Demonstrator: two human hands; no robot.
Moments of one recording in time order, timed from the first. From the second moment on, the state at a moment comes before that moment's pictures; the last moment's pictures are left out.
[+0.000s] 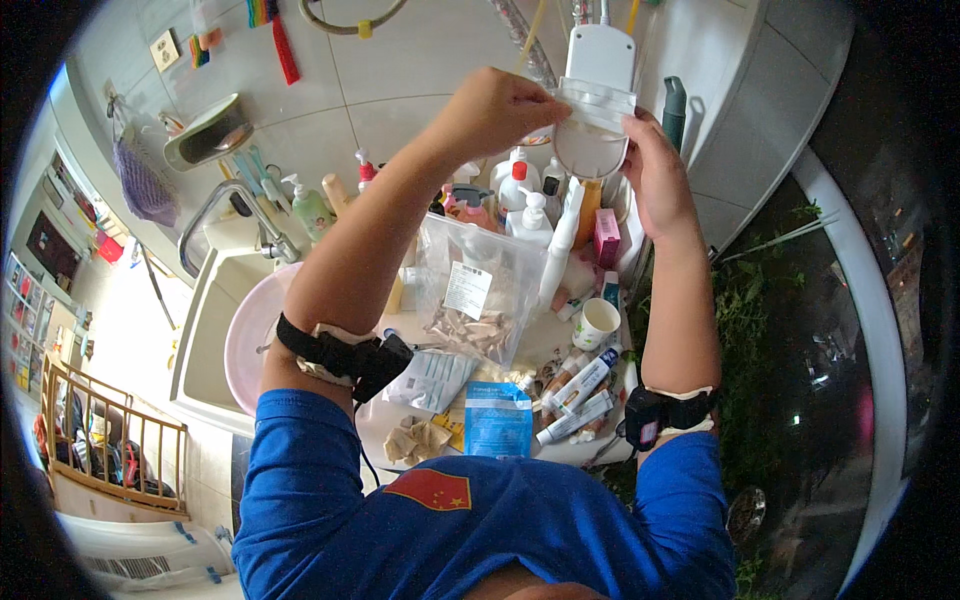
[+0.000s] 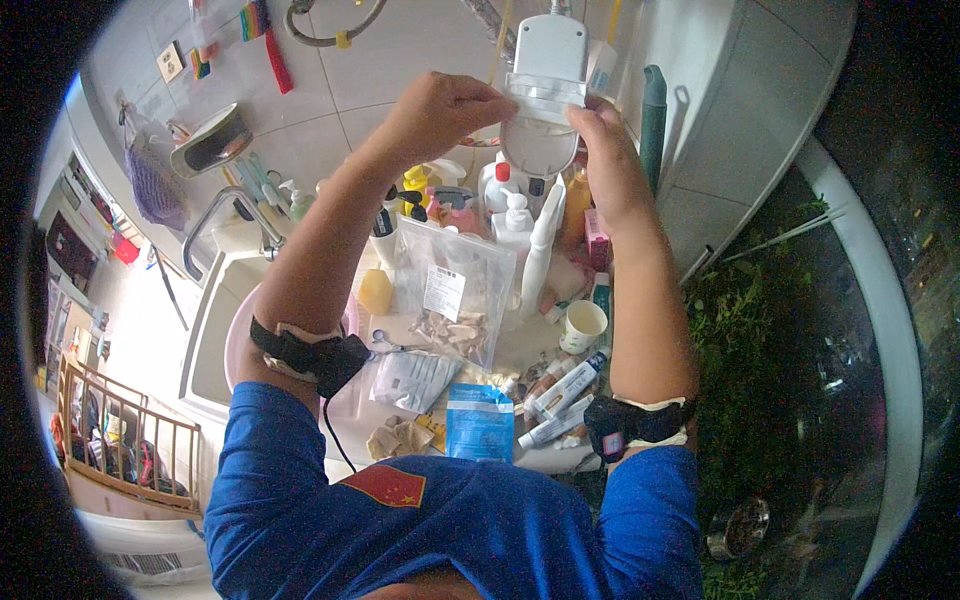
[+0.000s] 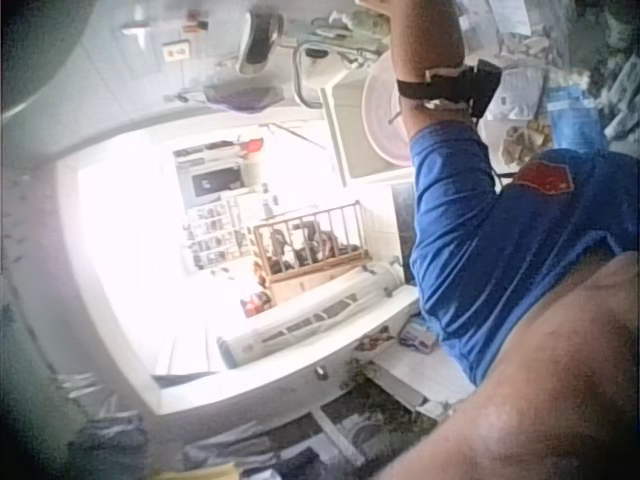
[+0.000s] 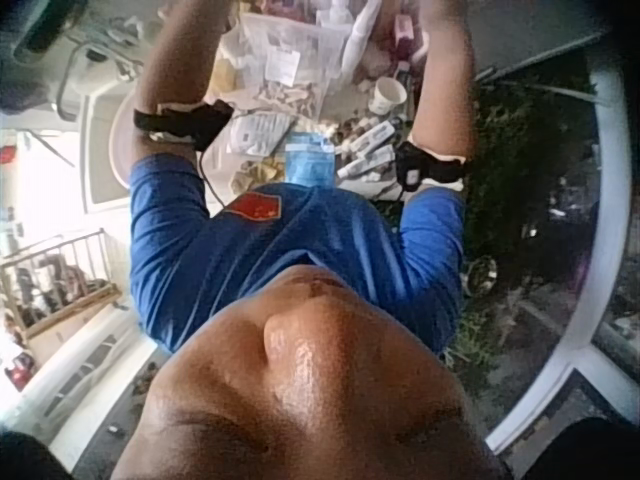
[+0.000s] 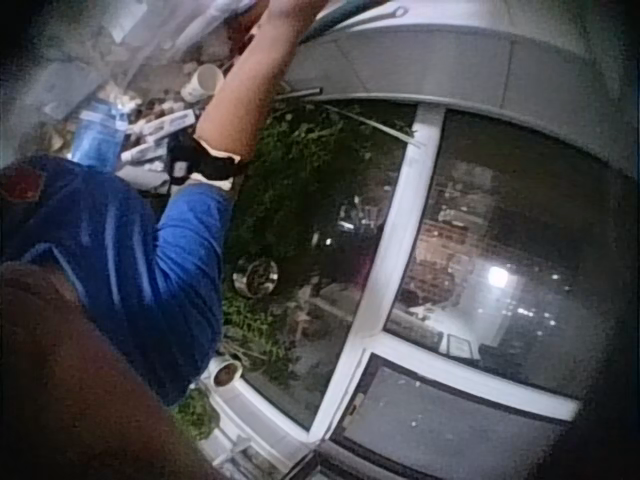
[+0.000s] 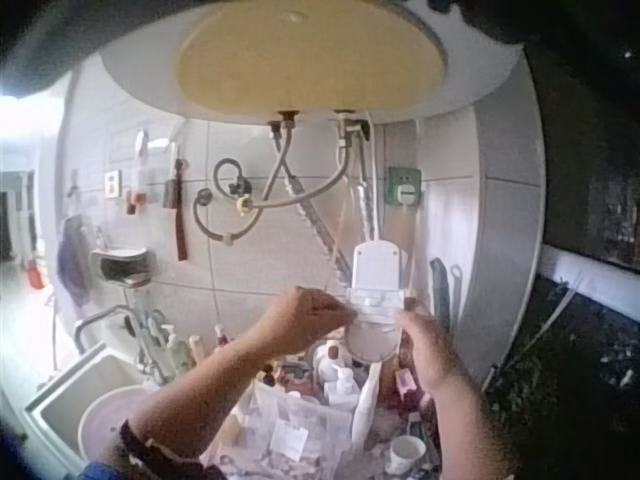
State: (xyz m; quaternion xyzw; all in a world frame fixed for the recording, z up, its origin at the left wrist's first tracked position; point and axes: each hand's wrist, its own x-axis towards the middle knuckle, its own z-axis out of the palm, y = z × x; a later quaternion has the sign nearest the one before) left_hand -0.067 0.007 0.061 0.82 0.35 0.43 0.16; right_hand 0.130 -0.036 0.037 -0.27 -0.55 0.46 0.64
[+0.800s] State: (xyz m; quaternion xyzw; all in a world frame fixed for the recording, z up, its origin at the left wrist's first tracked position) left_hand -0.054 0.005 0.057 0.74 0.36 0.49 0.30; right_hand 0.117 -0.004 0.034 -0.39 -0.61 0.20 0.66
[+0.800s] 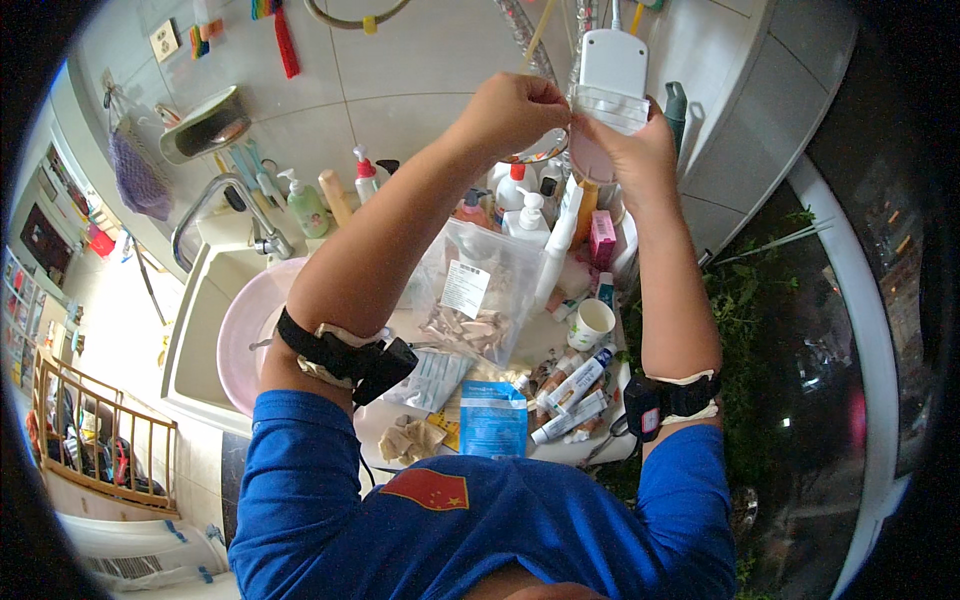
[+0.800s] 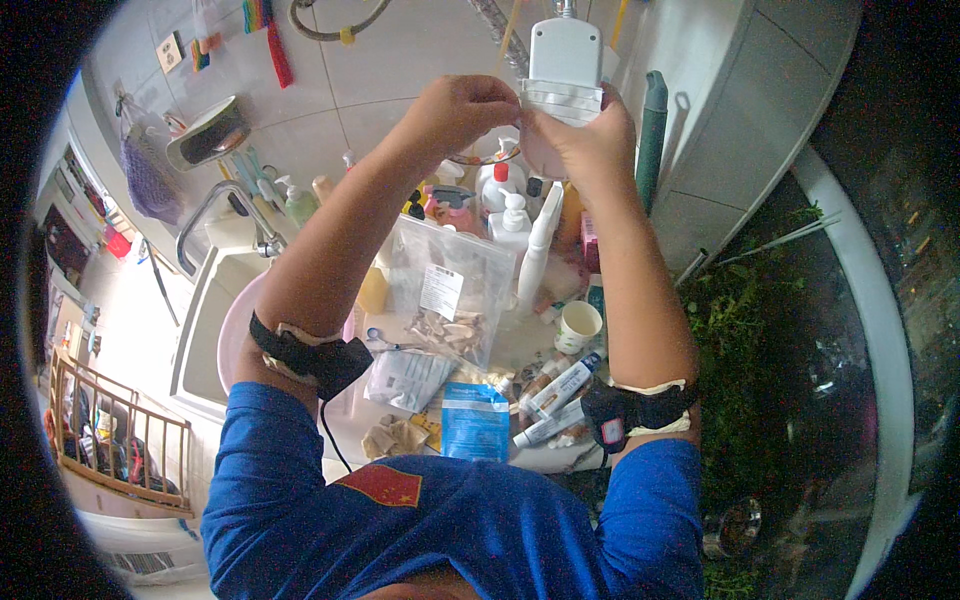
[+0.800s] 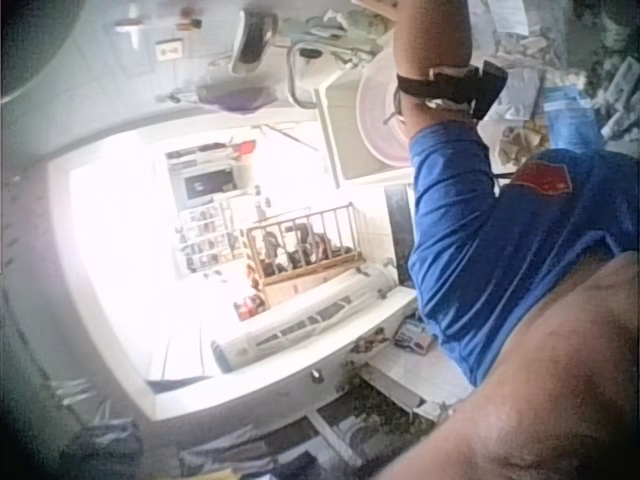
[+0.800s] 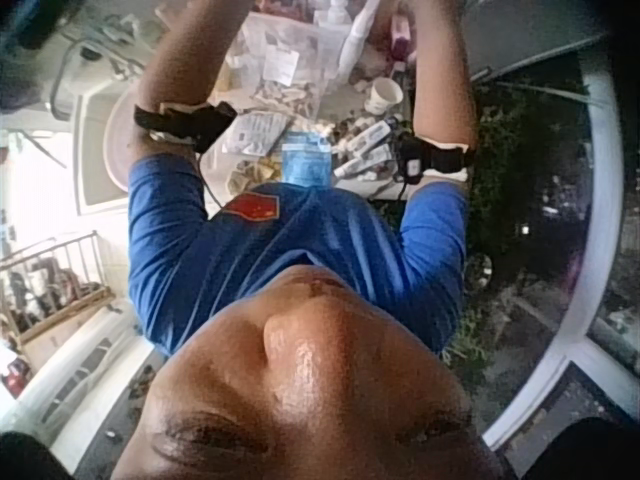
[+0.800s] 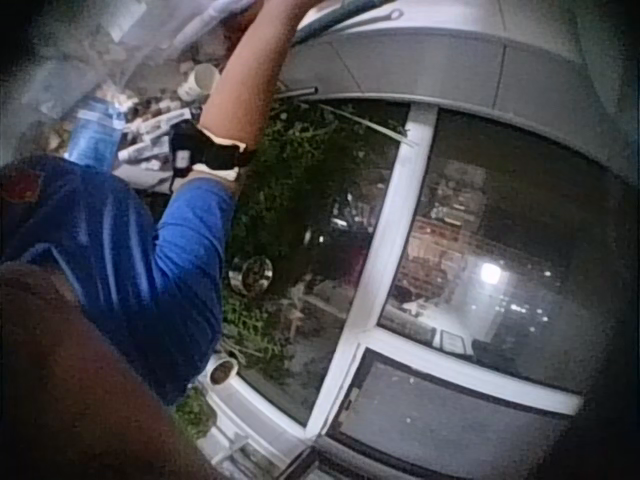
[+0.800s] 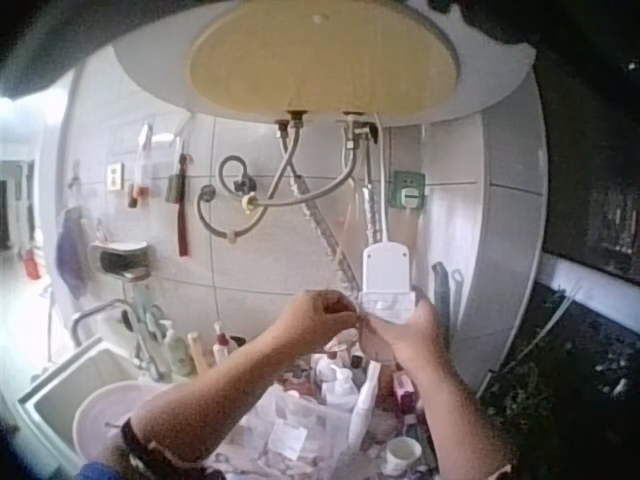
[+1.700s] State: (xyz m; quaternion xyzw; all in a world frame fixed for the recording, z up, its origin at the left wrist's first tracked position) left_hand -0.108 -0.094 -0.084 0.80 0.30 0.44 0.26; right_hand 0.131 -0.009 0.025 -0.31 -0.56 0.40 0.65
